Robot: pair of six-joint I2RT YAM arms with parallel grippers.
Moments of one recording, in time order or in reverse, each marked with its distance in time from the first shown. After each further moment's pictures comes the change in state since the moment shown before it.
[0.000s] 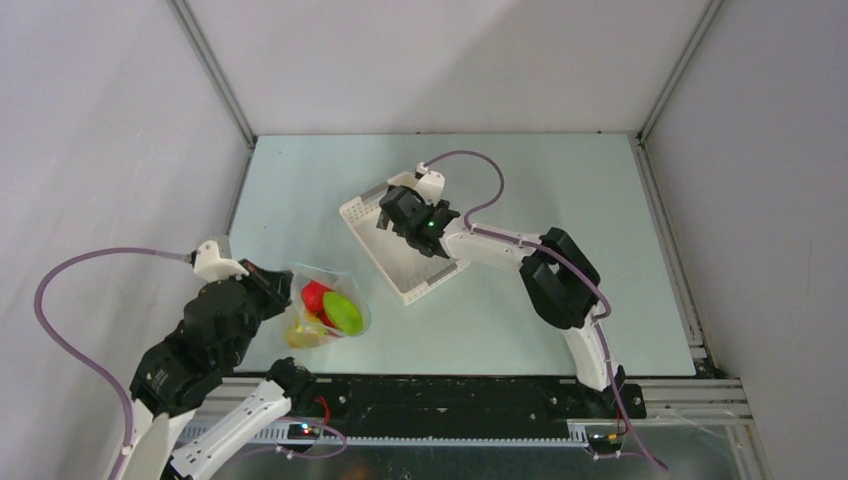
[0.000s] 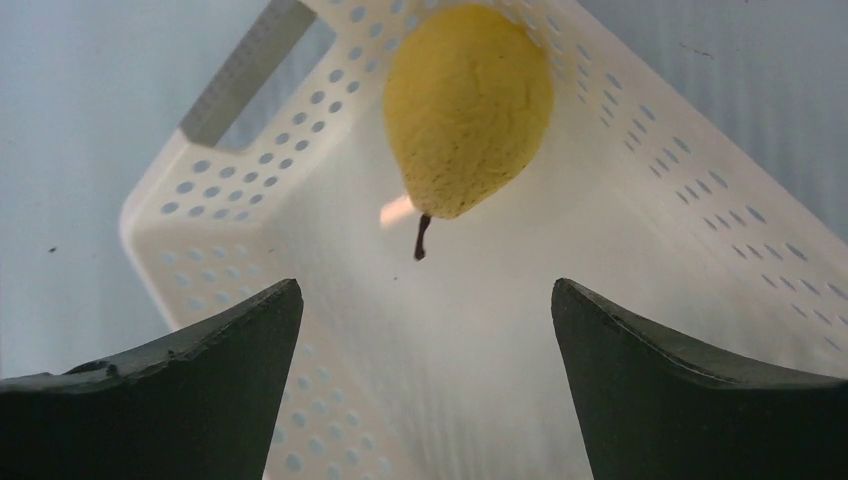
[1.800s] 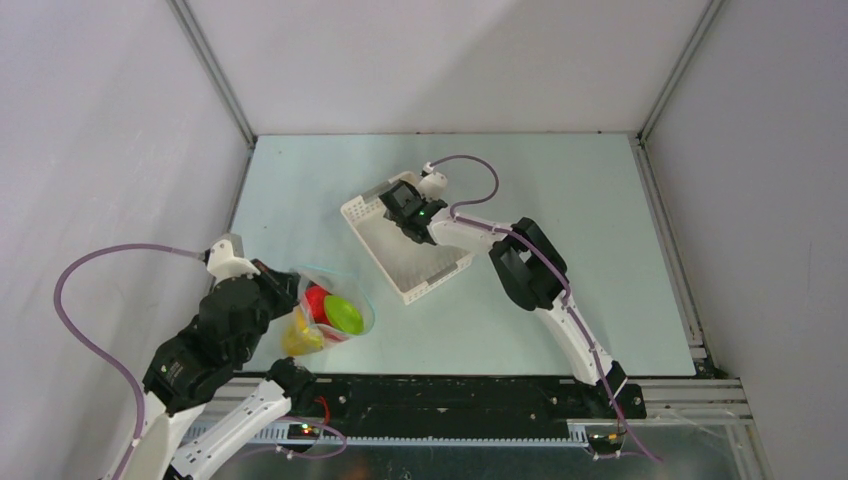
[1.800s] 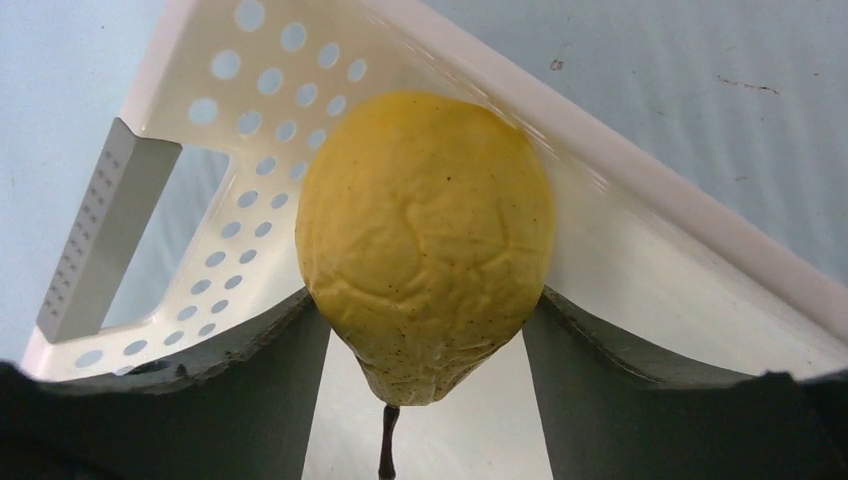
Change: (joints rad) left arm 0.000 0.003 -0.066 0.028 0.010 0.005; right arm -0.087 0.295 0.250 -0.045 0.009 0.149
